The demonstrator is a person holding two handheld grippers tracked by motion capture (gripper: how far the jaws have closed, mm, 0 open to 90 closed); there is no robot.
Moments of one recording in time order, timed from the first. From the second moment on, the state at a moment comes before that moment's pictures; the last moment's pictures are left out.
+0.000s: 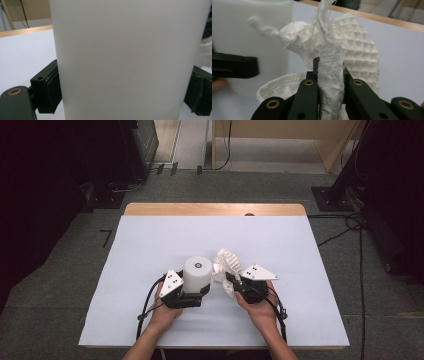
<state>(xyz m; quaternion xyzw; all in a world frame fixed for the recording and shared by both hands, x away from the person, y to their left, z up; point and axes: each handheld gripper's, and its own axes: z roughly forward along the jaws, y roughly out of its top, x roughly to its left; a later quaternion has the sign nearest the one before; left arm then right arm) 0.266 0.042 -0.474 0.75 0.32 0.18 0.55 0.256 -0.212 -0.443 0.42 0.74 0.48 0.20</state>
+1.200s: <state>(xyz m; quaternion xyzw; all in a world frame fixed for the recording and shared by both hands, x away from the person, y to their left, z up) 0.249 0.079 -0.472 0.79 0.29 0.16 0.52 0.270 -0.231 -0.468 0.44 0.78 0.39 0.20</state>
